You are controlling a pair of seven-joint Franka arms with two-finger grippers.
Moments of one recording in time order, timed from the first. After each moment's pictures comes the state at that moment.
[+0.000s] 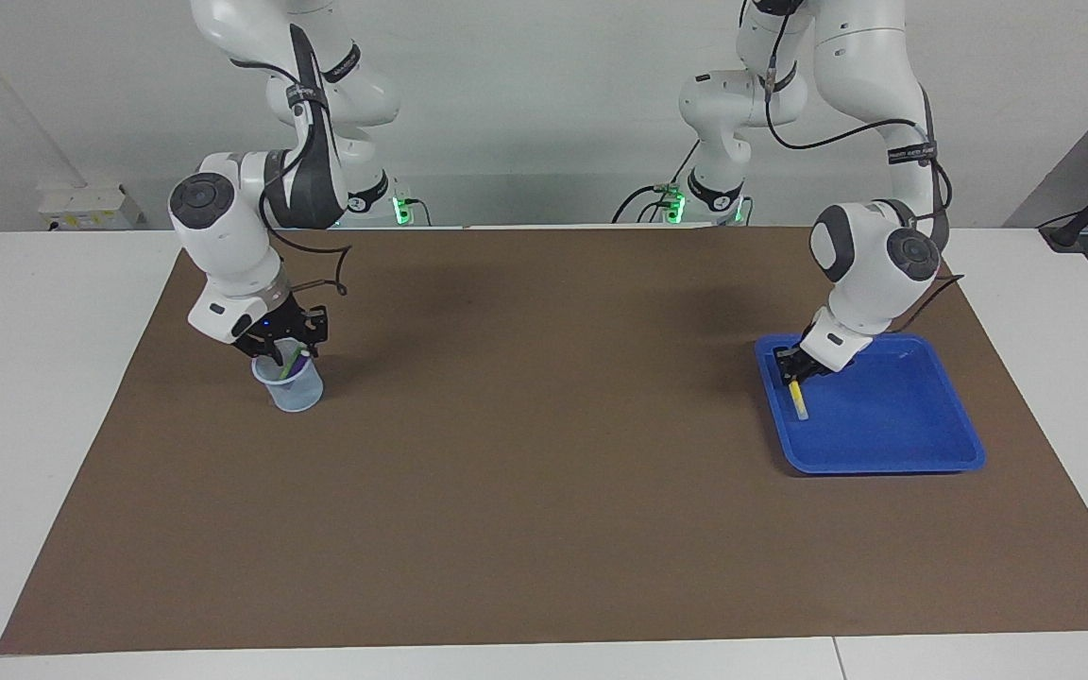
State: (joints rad) left arm -0.01 0.20 -0.01 -2.13 -0.06 2.27 0.10; right arm -0.02 0.03 0.02 -2.16 -0.04 2.14 -0.25
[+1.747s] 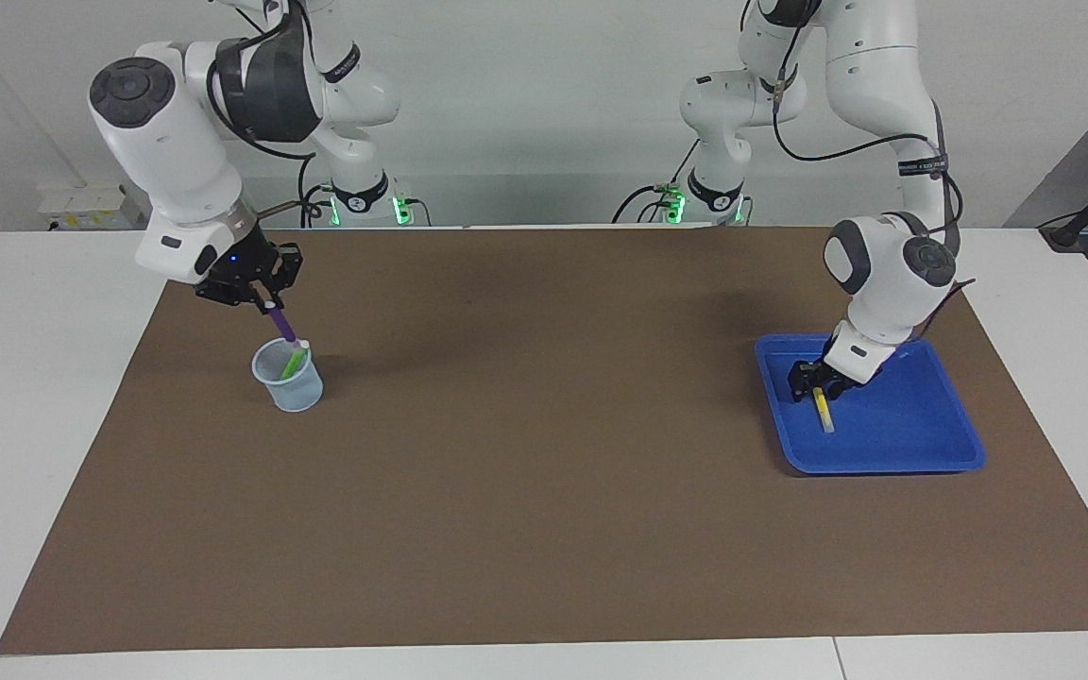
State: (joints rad) left arm 0.05 0.24 -0.02 -2.09 -0.06 2.33 0.06; right arm 0.01 0.03 0.06 -1.70 -0.04 1.64 -0.38
